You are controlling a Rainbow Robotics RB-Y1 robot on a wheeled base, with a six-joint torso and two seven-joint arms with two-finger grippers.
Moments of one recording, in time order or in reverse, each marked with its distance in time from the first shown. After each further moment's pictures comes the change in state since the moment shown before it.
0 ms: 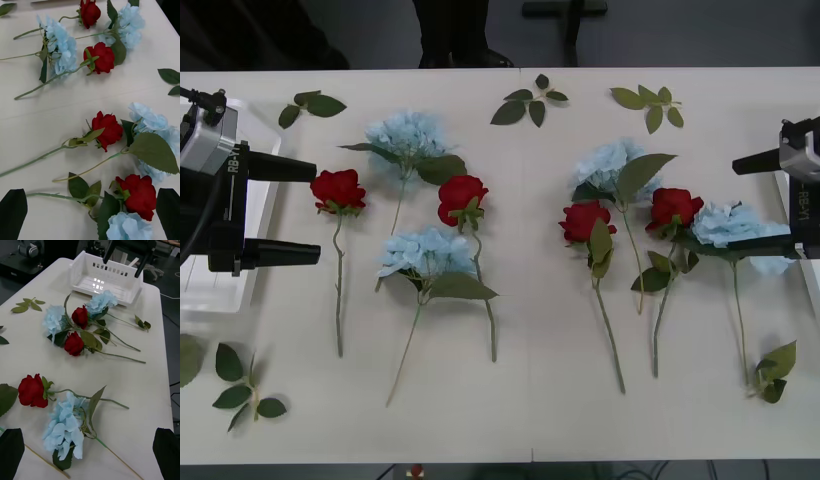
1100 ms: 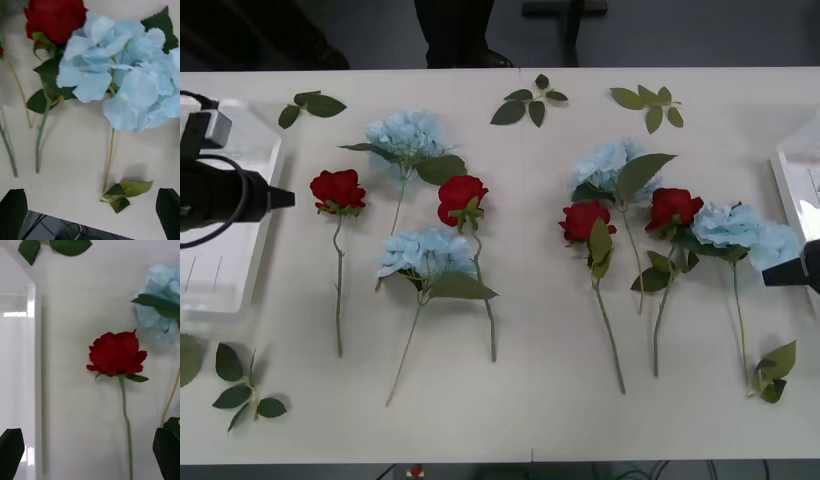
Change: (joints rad) right arm 0.207 -0.108 0.092 0.002 0.404 -0.070 -1.131; left arm -0.113 -0.223 -0.034 0.183 -1.106 -0.067 0.905
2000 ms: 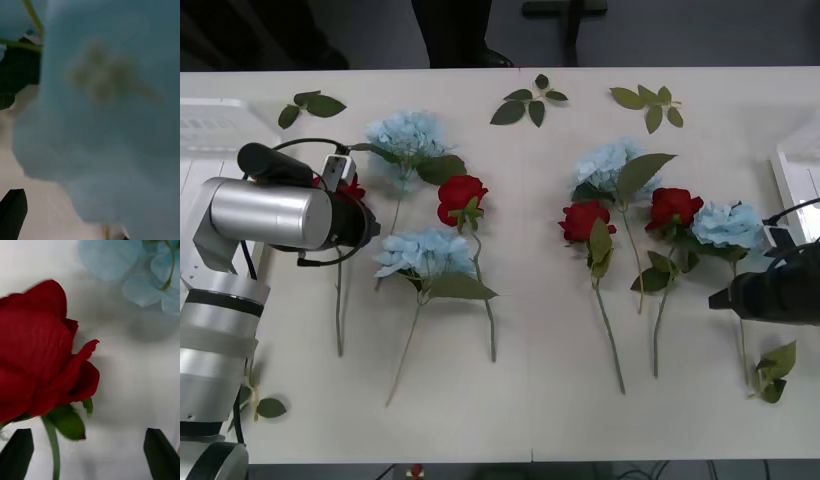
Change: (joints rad) right arm -0.050 0.018 0.379 0.277 0.209 -0.371 -0.212; left arm -0.125 -0.222 -0.306 0.340 -0.400 -0.266 0.034
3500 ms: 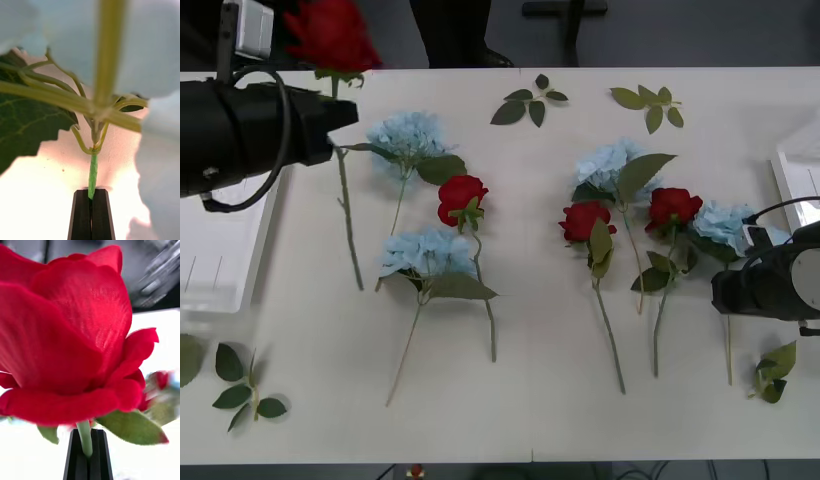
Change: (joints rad) right arm -0.057 0.026 0.095 0.111 0.057 -0.126 0.000; left arm 0.120 0.193 0.259 -0.649 0.935 0.026 -0.119
